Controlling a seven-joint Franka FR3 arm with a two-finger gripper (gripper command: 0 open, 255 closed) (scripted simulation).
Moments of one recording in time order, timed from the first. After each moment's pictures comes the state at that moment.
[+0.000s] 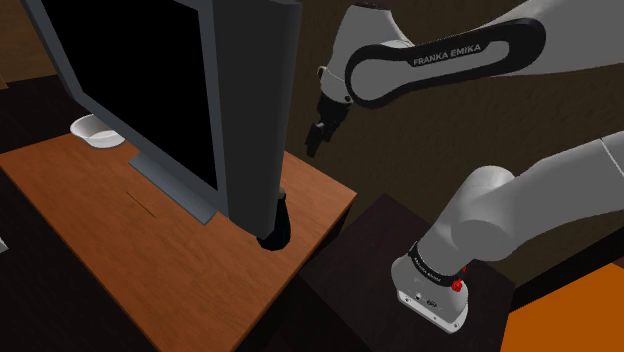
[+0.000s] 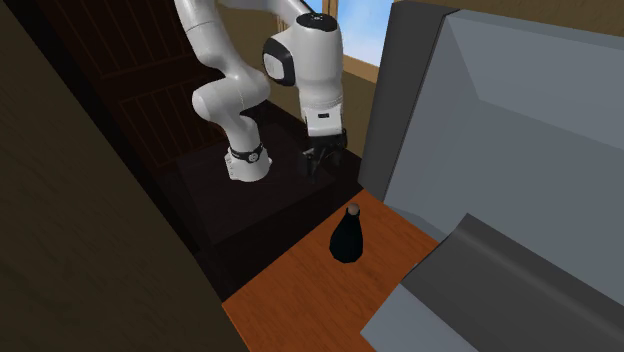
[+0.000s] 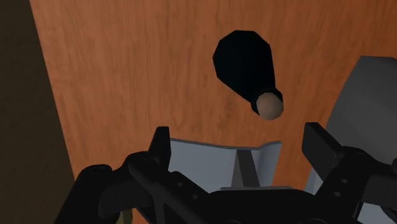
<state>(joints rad) 0.12 -0.50 0.05 -2.61 0.05 2.21 -0.09</state>
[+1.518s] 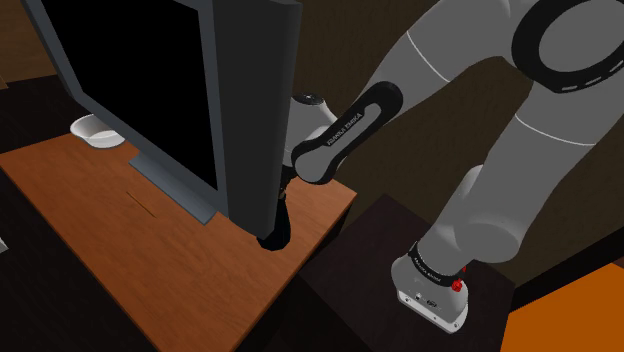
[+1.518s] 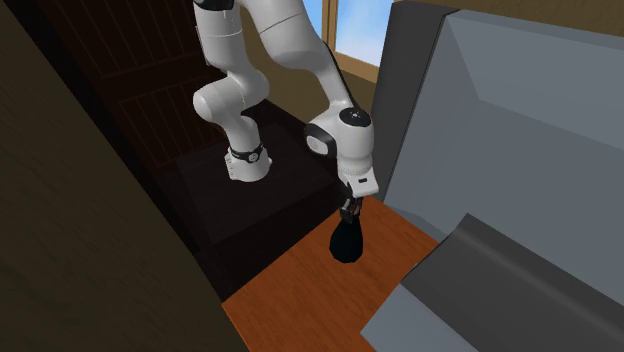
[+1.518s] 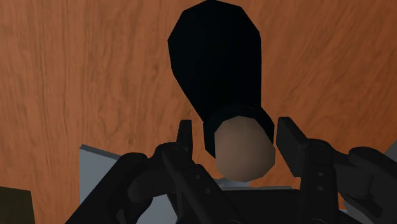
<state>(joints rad) 0.20 0.08 0.13 -2.58 0.05 2.78 -0.13</state>
